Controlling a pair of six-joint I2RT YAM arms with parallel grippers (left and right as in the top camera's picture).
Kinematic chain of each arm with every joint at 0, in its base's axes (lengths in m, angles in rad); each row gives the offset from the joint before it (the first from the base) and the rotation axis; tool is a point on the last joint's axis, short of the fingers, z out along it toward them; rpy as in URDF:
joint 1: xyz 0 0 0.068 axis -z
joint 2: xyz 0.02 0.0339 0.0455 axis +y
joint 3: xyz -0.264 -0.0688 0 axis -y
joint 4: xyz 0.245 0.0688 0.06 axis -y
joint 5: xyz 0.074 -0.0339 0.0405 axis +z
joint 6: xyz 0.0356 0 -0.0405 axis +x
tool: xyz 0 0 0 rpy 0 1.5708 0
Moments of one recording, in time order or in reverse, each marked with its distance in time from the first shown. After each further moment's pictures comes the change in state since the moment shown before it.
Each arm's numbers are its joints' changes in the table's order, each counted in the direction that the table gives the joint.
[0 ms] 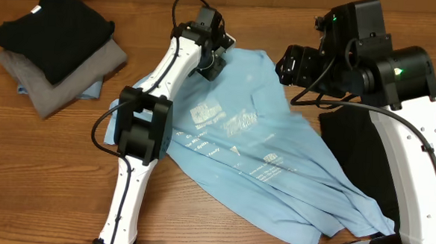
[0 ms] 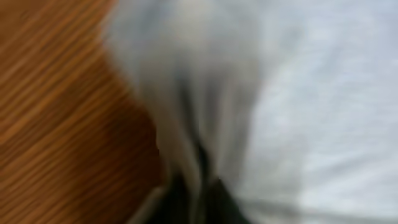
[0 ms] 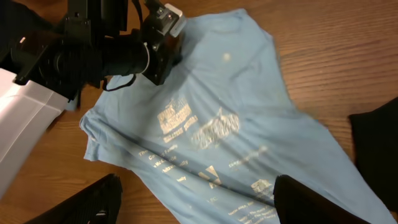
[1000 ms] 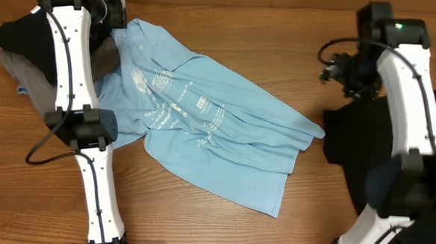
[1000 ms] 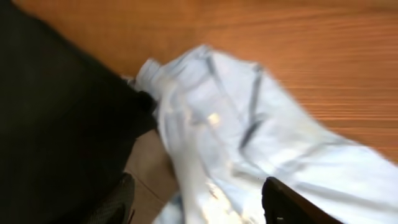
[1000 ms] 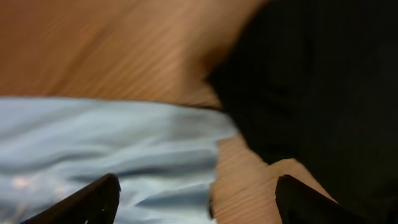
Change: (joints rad) left arm -0.446 0.080 0.816 -0.553 -0.064 -0.270; right arm 0.317 0.363 0.001 -0.151 -0.151 0.109
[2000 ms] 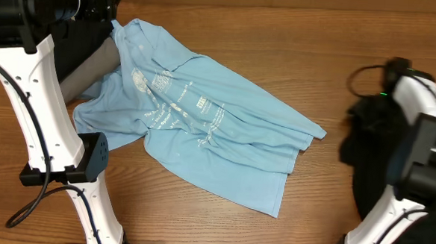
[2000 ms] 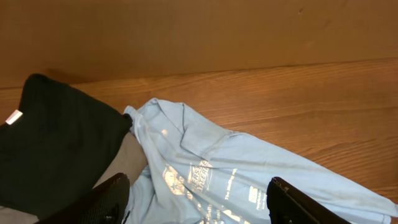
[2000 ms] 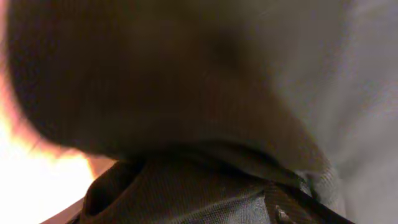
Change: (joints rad) left arm 0.038 -0.444 0.083 -0.207 -0.126 0.041; right arm 0.312 0.149 -0.423 0.461 -0.046 0.022
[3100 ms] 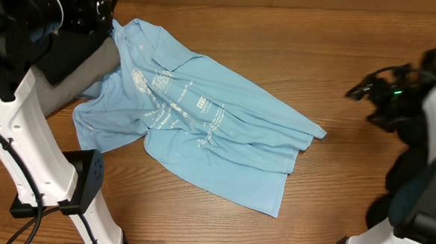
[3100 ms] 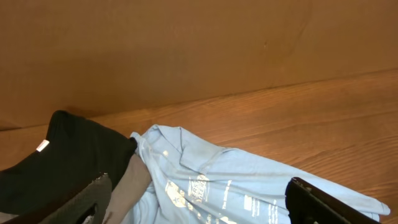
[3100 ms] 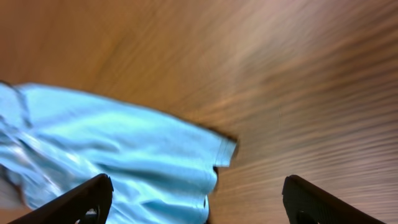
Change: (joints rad) left arm 0.000 -0.158 0.003 -0.002 -0.029 0.045; right arm -0.002 -0.301 -0.017 -0.094 0.453 -0.321
